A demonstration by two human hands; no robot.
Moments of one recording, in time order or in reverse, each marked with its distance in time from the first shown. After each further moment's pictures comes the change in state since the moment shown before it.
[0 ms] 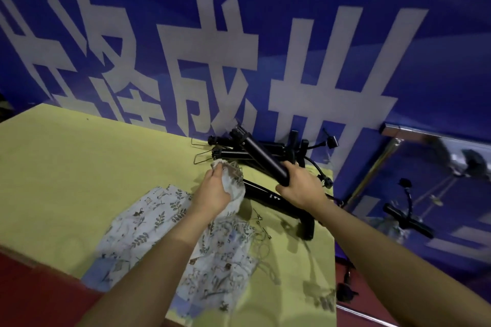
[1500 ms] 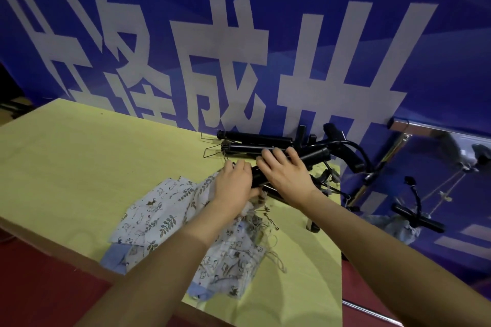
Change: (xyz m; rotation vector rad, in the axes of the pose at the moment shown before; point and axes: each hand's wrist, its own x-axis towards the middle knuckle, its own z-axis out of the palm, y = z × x) left_hand -0.029 0.031 0.002 0.596 0.190 0.294; right_hand -0.015 -0.041 0.009 -0.749 0.548 -0.638
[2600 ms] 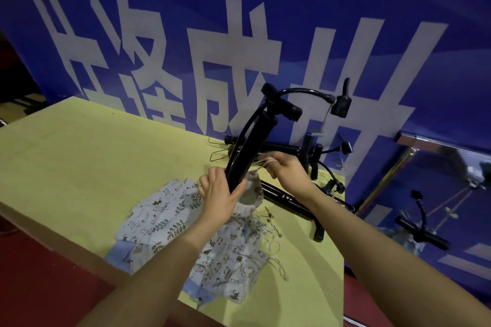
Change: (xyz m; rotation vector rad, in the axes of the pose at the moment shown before) left_hand -0.023 -0.038 0.028 -0.576 0.181 -0.348; right_hand 0.034 0.002 -0.024 1.553 -0.265 0.710
